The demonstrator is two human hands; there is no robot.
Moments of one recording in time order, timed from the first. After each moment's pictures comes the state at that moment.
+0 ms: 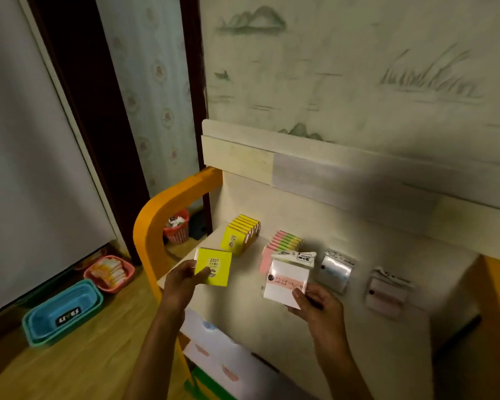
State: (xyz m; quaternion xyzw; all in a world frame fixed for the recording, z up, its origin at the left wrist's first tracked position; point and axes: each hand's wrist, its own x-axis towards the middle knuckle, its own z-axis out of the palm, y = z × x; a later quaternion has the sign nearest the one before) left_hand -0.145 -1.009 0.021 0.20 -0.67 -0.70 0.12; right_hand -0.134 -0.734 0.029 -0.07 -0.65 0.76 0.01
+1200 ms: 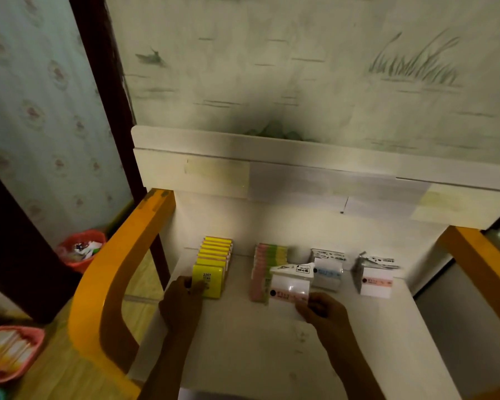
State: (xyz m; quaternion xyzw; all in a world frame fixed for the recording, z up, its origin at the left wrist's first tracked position) left_hand -0.333 -1.053 -0.077 0.12 -0.91 -0.37 0.13; right_hand -0.191 -0.788 0.013 -0.22 -0.70 0.68 0.08
